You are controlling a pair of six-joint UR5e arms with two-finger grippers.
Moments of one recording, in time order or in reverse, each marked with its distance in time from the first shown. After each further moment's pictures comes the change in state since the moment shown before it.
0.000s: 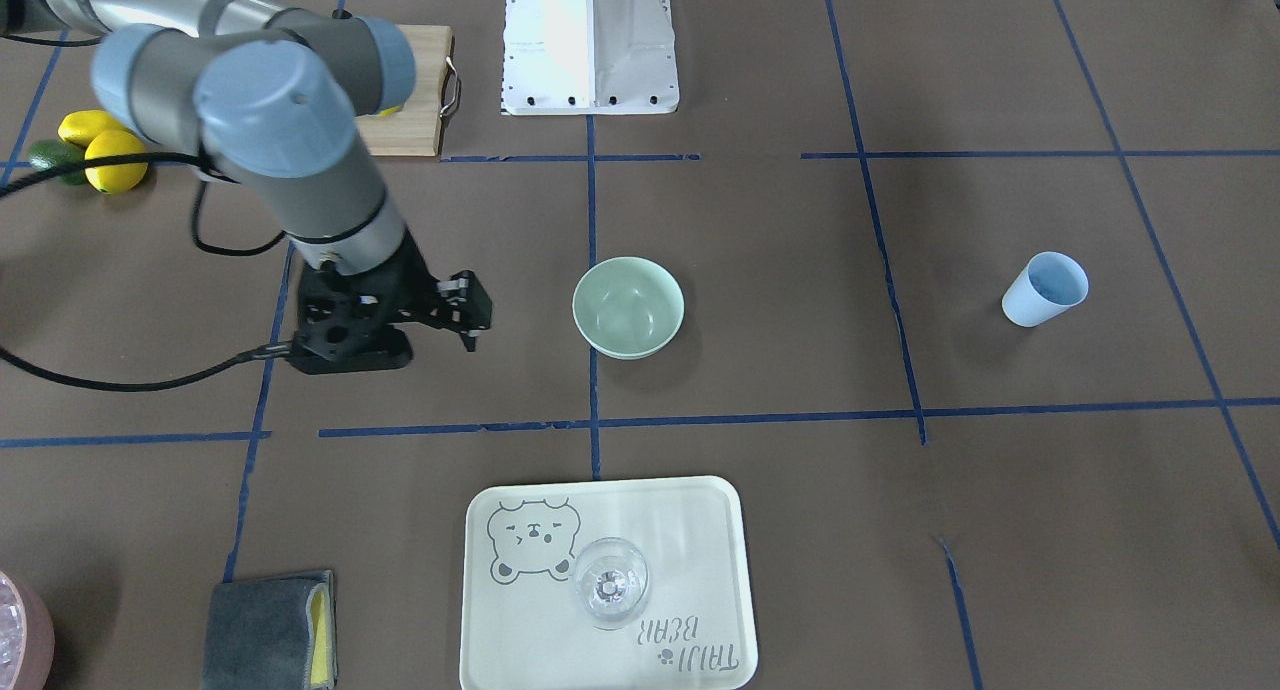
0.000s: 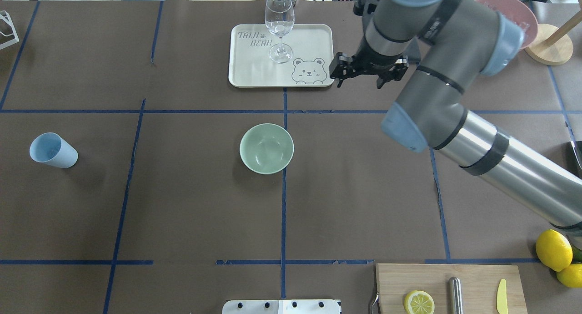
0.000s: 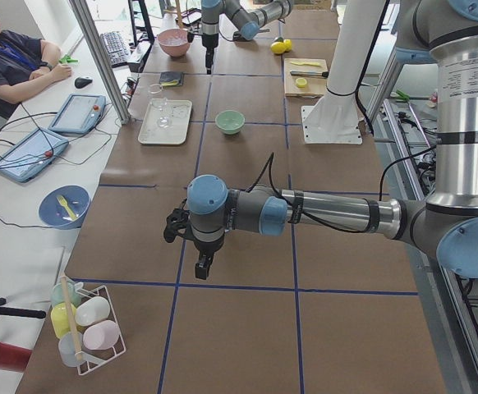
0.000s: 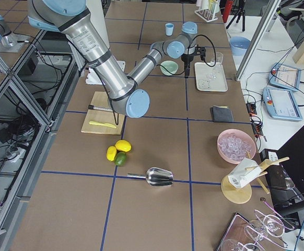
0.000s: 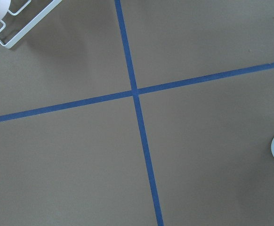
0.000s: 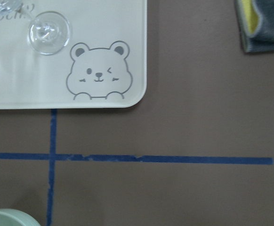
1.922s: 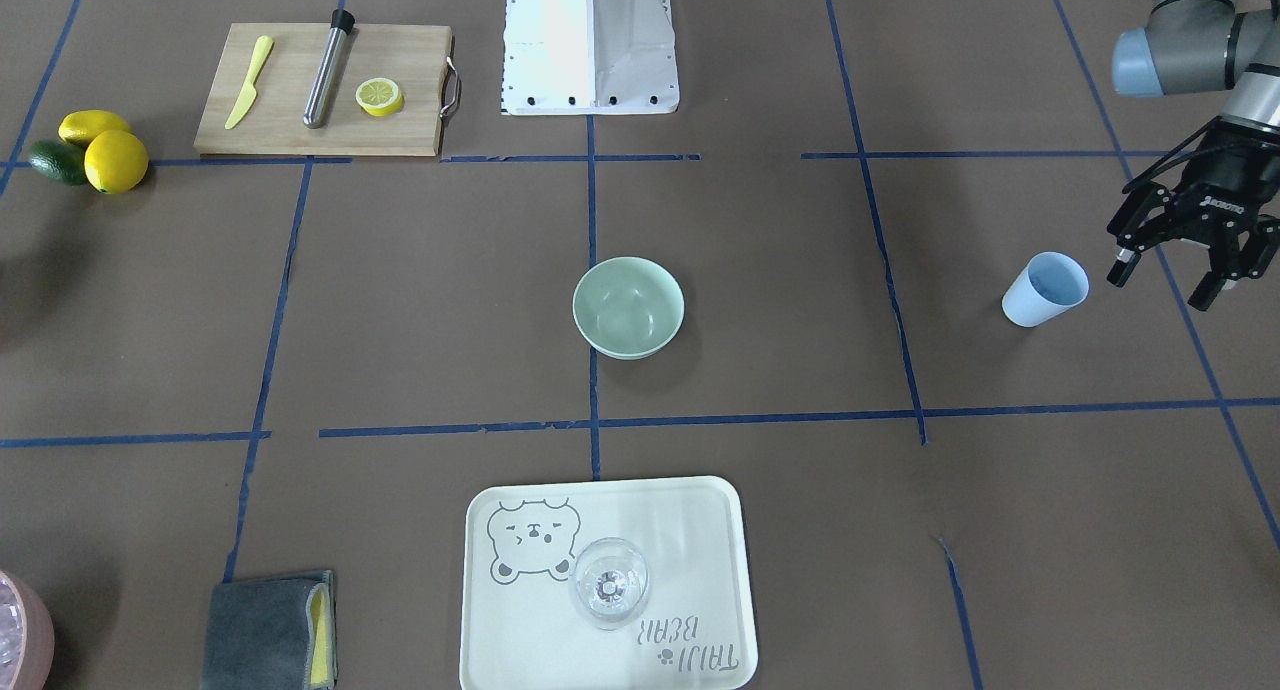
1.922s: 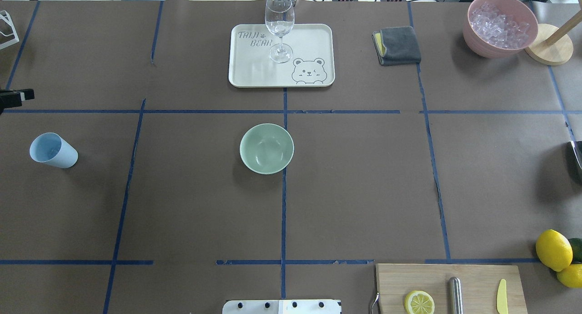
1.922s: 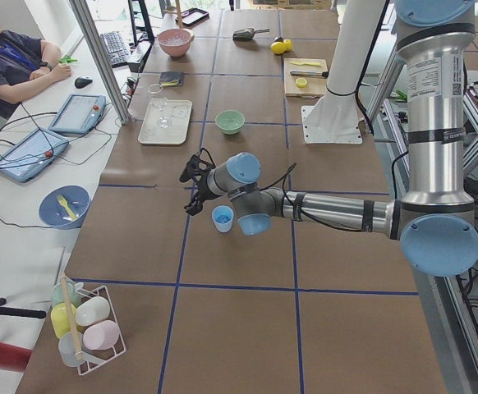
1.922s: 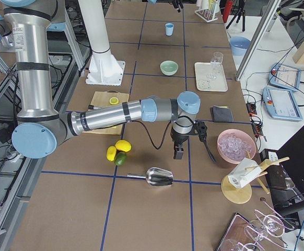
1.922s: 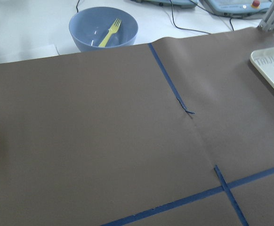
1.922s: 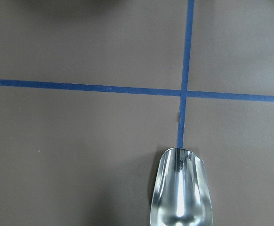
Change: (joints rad) left arm 0.503 0.058 0.048 -1.165 0.510 -0.900; right arm 0.558 -0.615 0.083 -0.104 0.157 -0.803
